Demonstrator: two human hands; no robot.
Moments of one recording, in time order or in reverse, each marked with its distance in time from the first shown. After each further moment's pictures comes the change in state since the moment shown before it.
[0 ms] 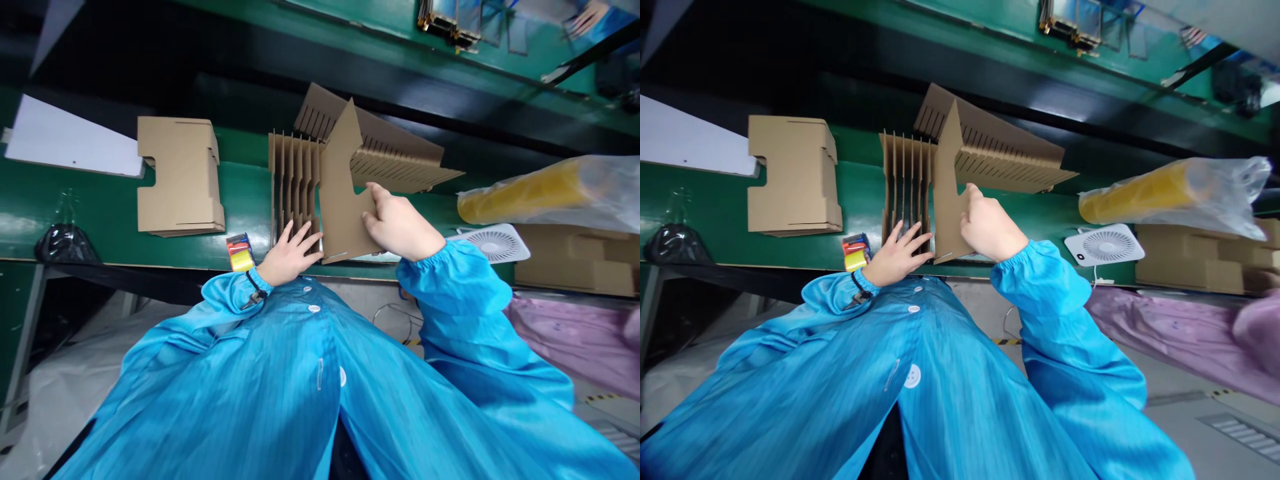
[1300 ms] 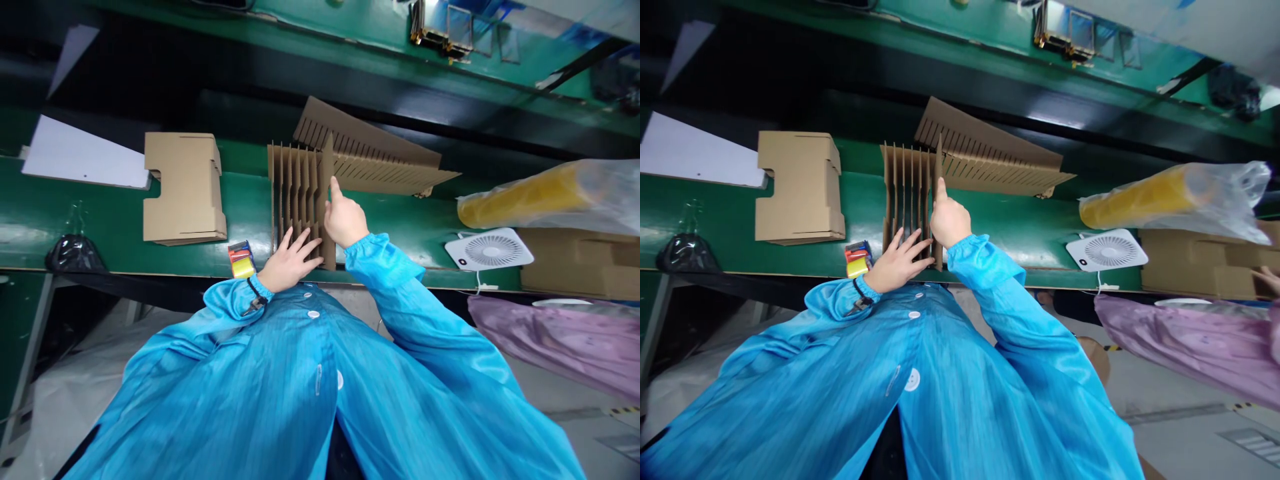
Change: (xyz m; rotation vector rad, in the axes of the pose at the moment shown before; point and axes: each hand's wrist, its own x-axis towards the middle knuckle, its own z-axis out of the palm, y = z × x) left_hand 0.002 -0.001 -0.002 0.016 -0.012 -0.012; right_hand 0.045 -0.029 0.062 -0.182 -0.035 0.143
